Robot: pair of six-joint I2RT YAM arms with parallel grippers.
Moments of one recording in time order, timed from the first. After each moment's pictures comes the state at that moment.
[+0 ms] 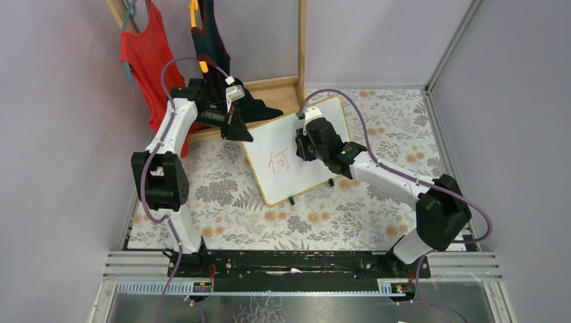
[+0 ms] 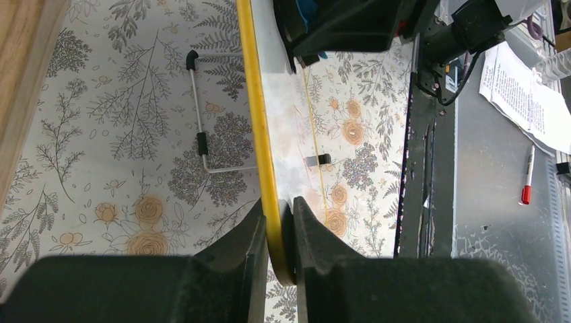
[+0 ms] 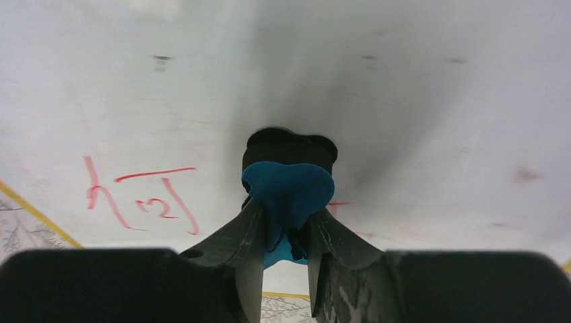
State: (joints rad) left arm -0.01 1.86 1.71 -1.25 1.19 0.91; right arm 0.76 1.58 1.17 -0.21 0.21 0.22
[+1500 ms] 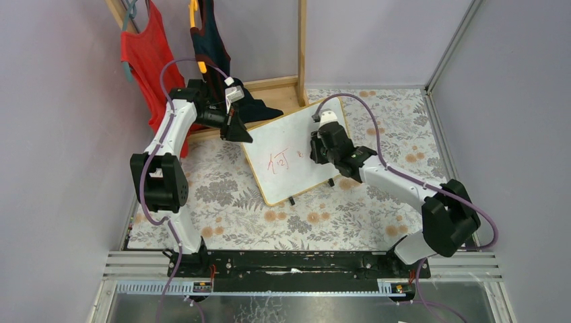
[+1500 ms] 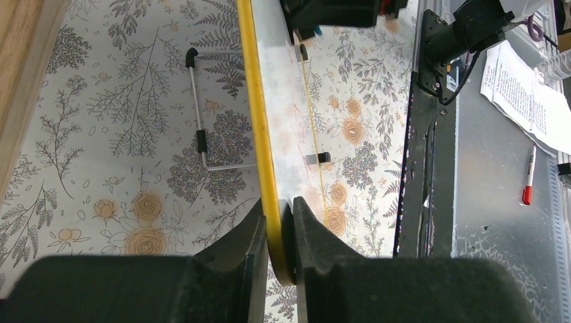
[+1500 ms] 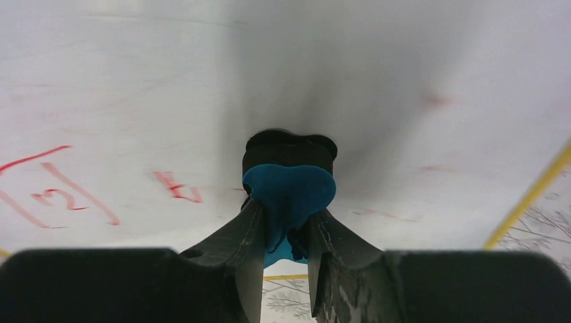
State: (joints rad) left arm -0.01 1.84 1.69 -1.24 1.19 0.91; right arm 0.70 1.51 1.05 -0.18 0.22 0.26
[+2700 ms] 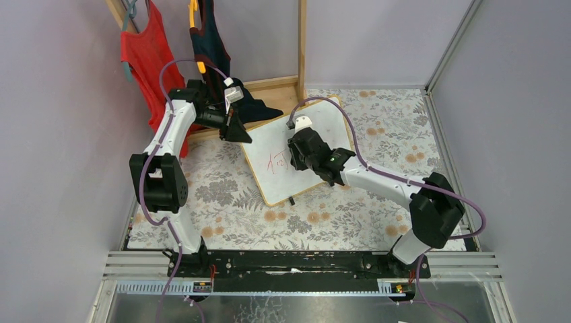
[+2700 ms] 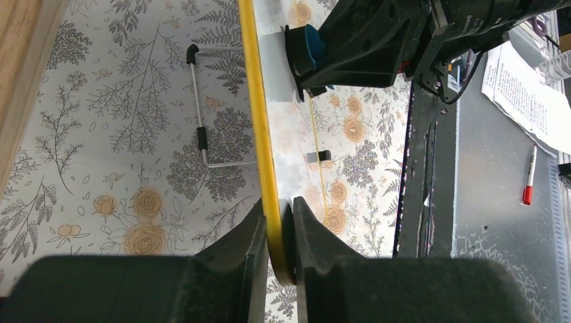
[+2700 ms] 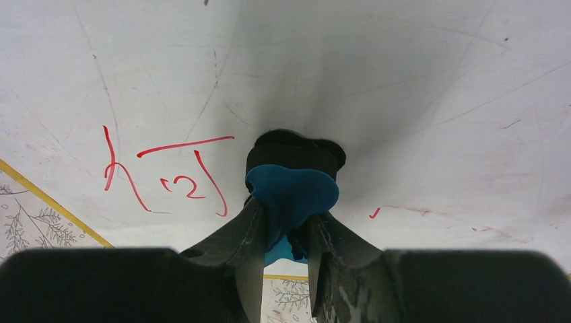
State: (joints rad) left arm -0.01 1.83 1.68 -1.24 1.19 0.91; right arm 0.85 1.61 1.16 -0.24 0.28 0.29
